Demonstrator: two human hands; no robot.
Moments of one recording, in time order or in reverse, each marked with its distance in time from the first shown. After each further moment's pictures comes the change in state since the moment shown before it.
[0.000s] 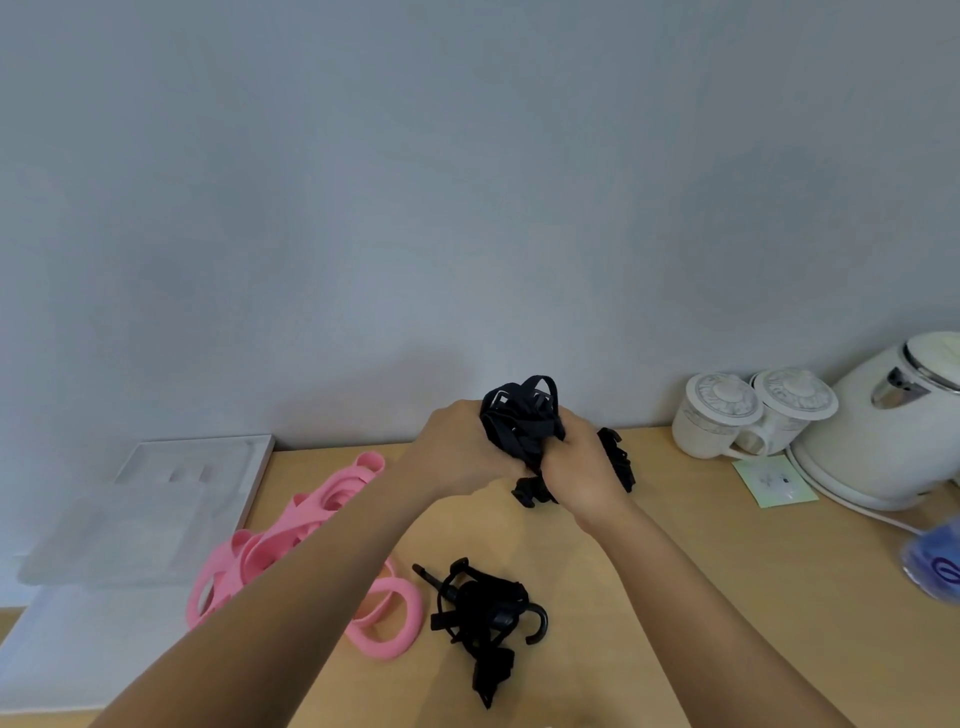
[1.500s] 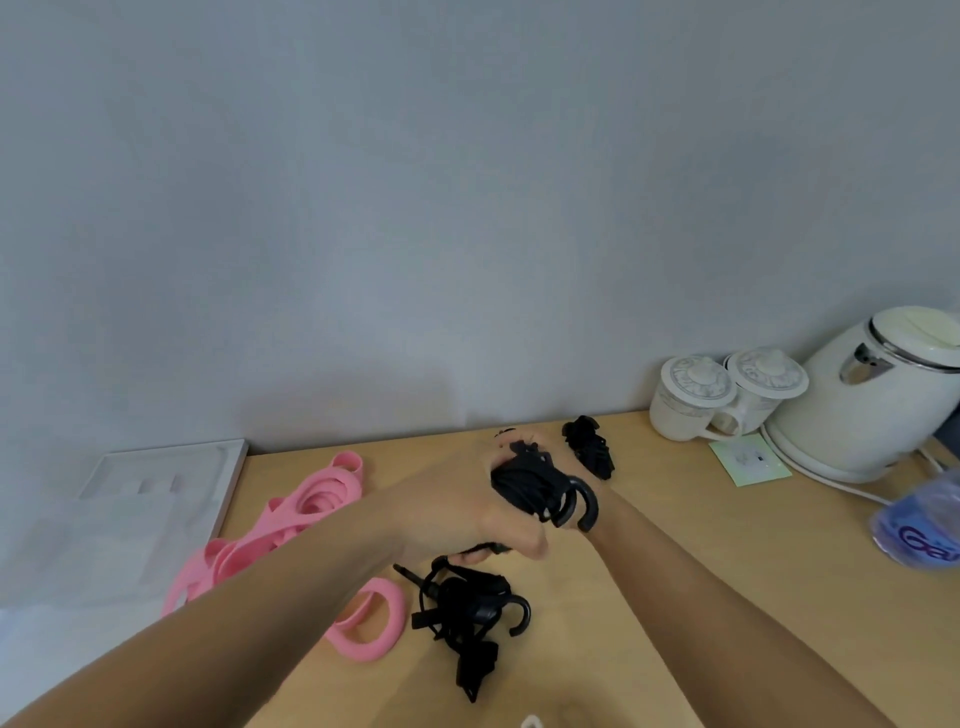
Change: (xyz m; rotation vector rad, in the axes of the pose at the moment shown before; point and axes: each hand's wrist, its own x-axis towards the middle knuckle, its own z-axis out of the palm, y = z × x) left_hand -0.054 0.035 -0.005 -0.313 -0.477 -0.004; right_hand 0.006 0.020 -0.014 0.249 -0.281 0.158
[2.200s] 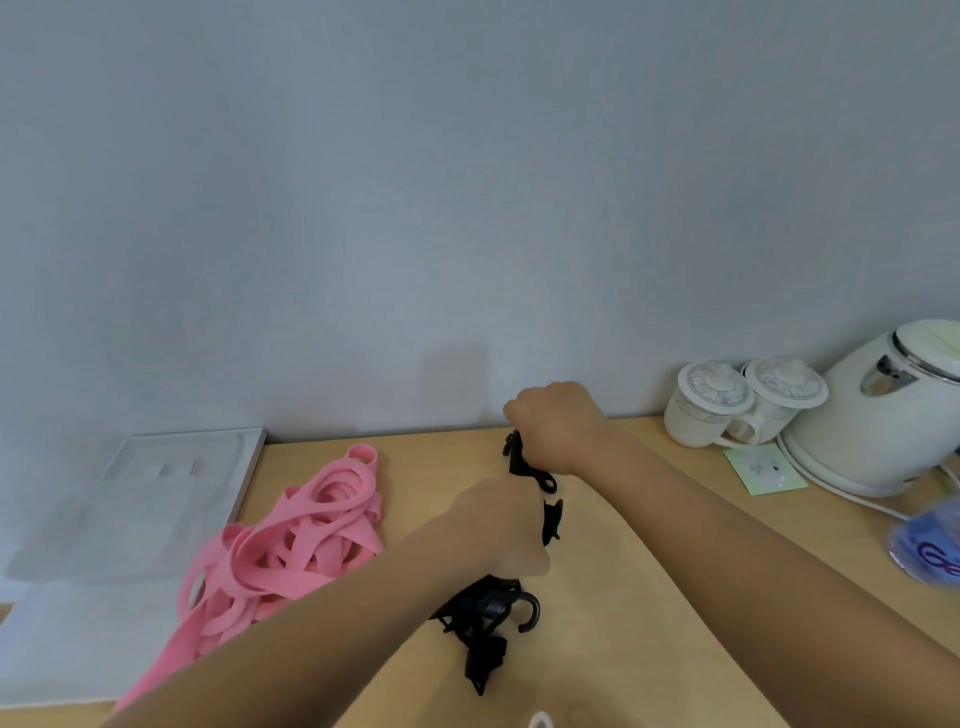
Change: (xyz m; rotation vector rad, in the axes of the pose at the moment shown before) left_hand 0.053 -0.041 0.029 0.848 0.129 -0.135; right_hand 0.026 -0.041 0.003 -1.840 -0.035 -0.302
